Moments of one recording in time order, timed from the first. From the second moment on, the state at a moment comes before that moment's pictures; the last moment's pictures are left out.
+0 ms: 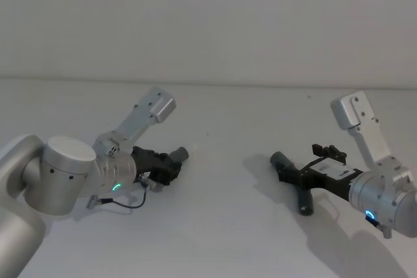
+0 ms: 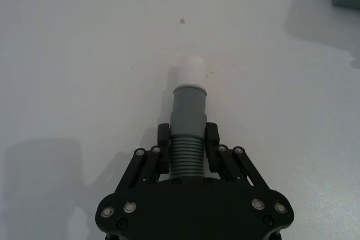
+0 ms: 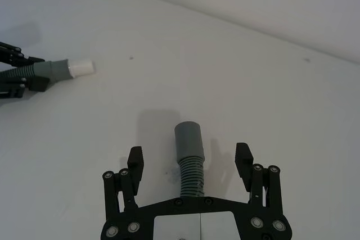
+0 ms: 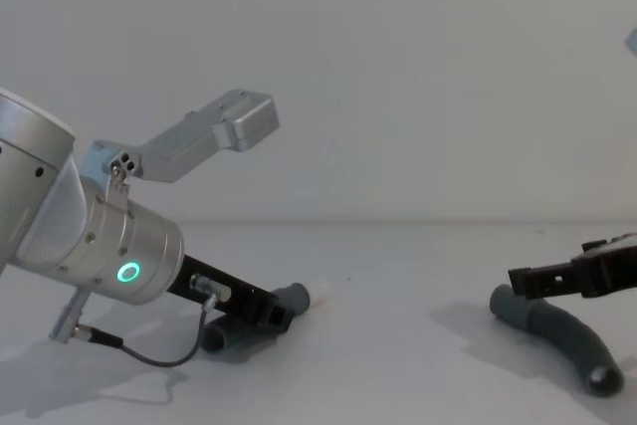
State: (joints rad) left arm -0.54 0.30 0.55 -1.38 -0.24 0.69 -0.32; right arm 0.24 0.42 -0.32 -1.67 0.26 0.60 0.26
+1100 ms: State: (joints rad) left arm -0.54 0.30 0.55 -1.38 -0.24 0.69 -0.32; right arm 0.30 0.46 -0.37 -1.59 0.25 0.63 0.39
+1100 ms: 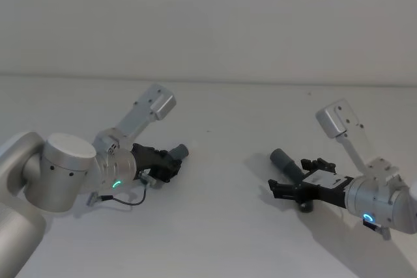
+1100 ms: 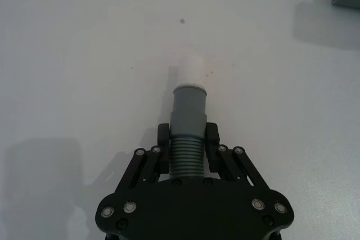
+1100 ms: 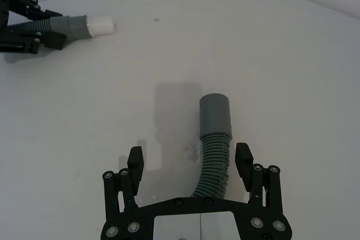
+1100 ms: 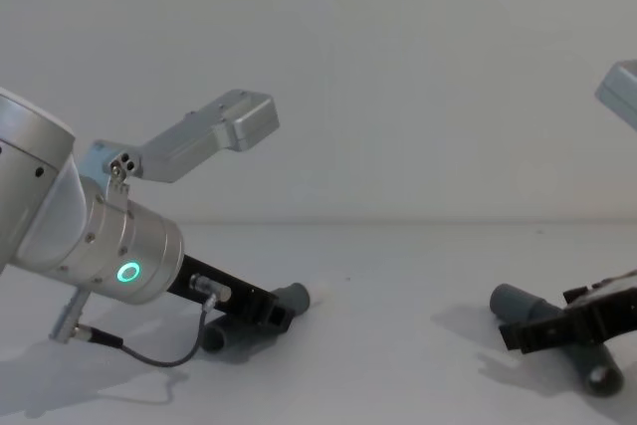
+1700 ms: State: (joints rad) left arm -0.54 0.30 0.55 -1.38 -0.24 0.69 -0.32; right arm 0.31 0.46 -0.38 -1.55 0.26 0.64 0.40
